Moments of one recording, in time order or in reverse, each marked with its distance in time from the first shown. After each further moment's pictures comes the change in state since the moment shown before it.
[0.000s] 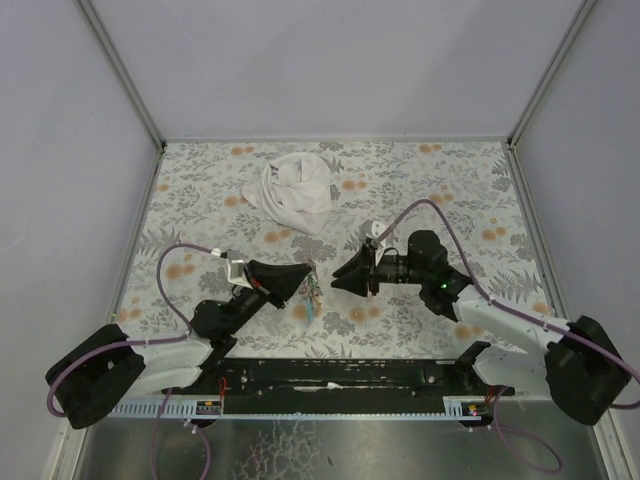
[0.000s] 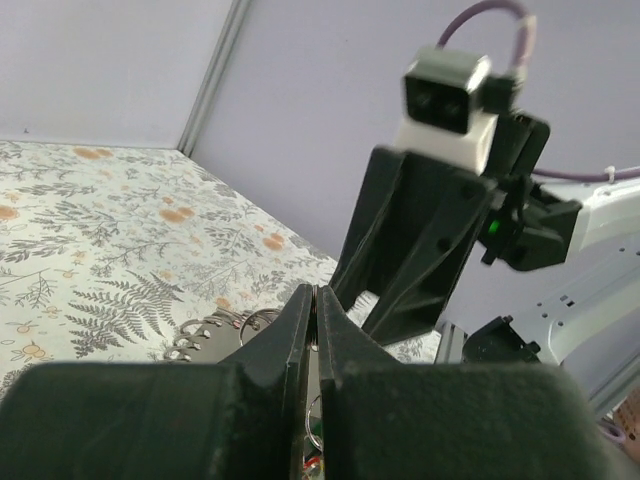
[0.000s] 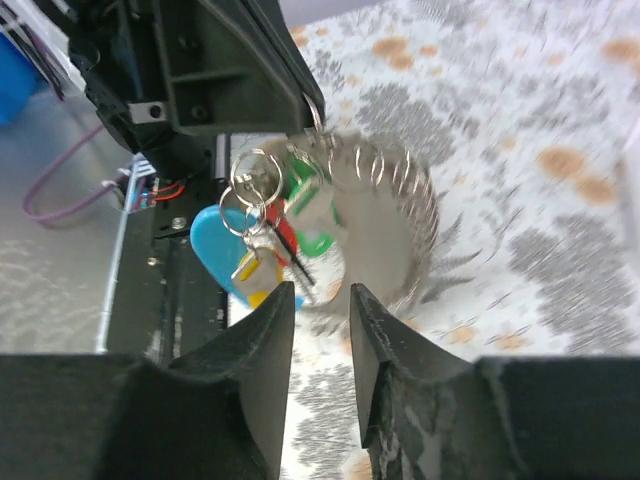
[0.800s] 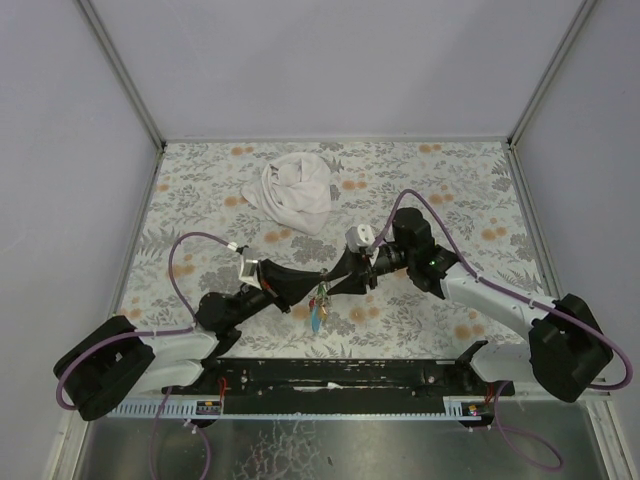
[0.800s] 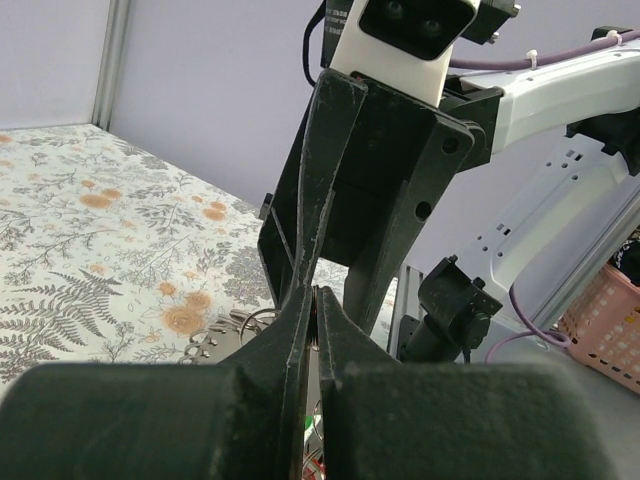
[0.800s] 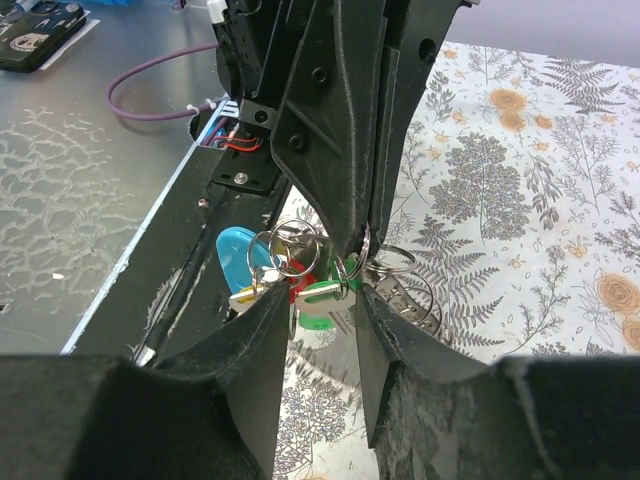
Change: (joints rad) left arm 0.038 0.076 0.062 0.017 0.267 -0.006; right arm -0.034 0.108 0.219 -0.234 -0.397 -0.446
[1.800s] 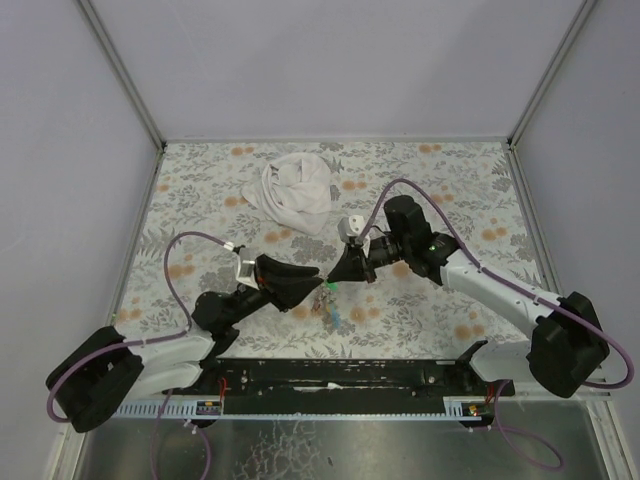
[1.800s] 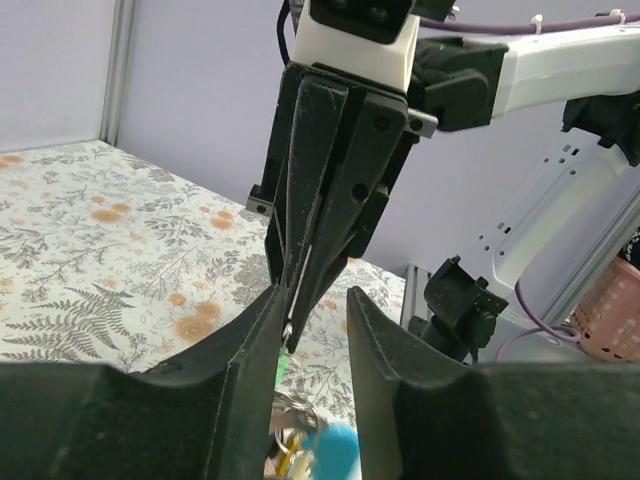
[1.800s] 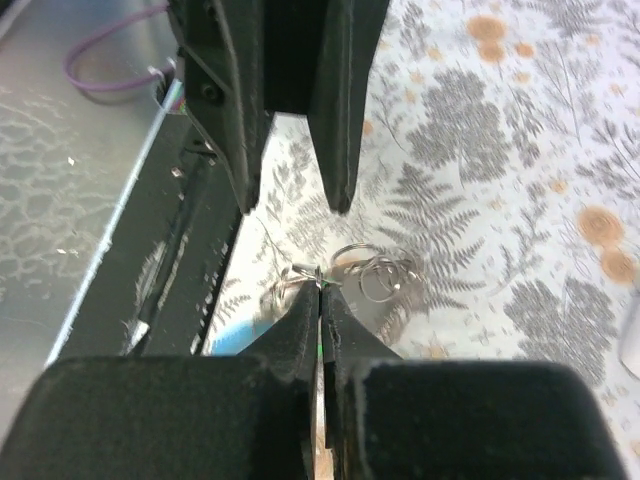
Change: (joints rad) left arm 0.013 -0.049 0.012 -0.049 0.029 0.022; right arm -0.005 0.033 0.138 -0.293 0.069 -0.109
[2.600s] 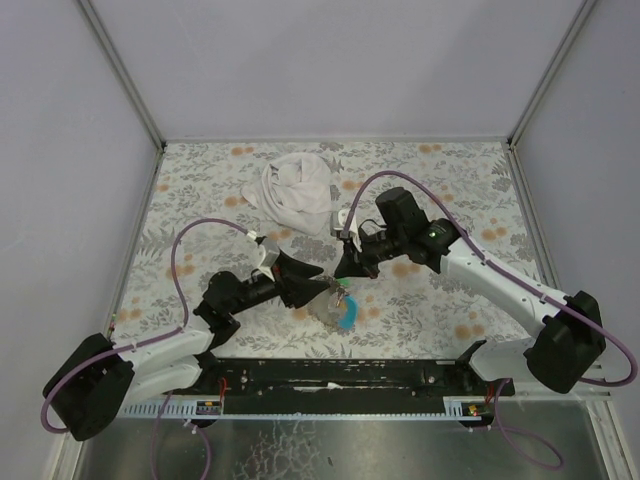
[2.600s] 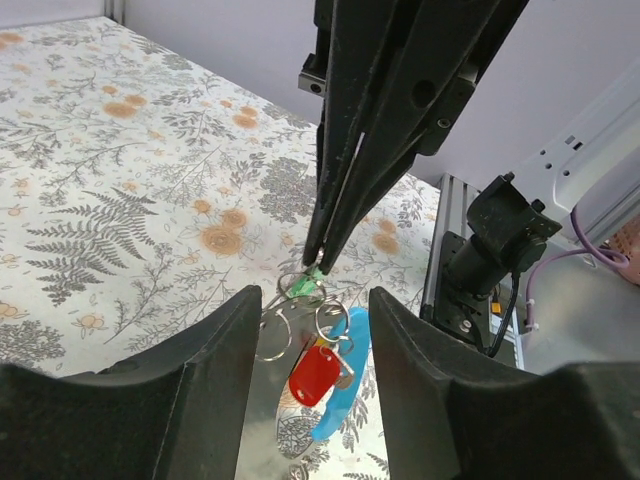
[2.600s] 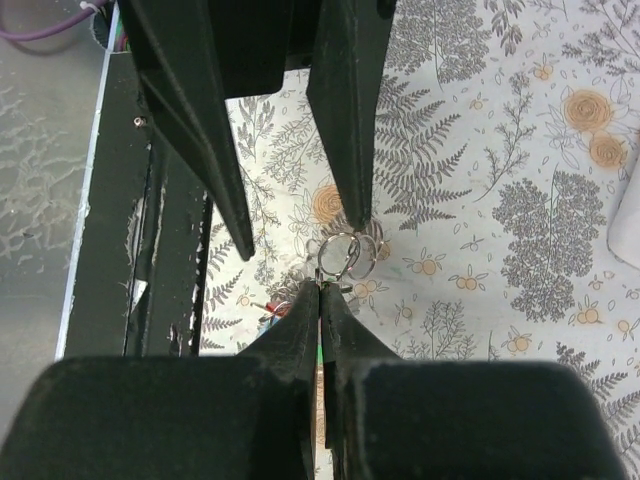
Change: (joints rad) left arm 0.055 -0.082 0.112 -0.461 0.126 0.117; right arm 0.021 0.026 0.216 -0.462 0.241 -0.118
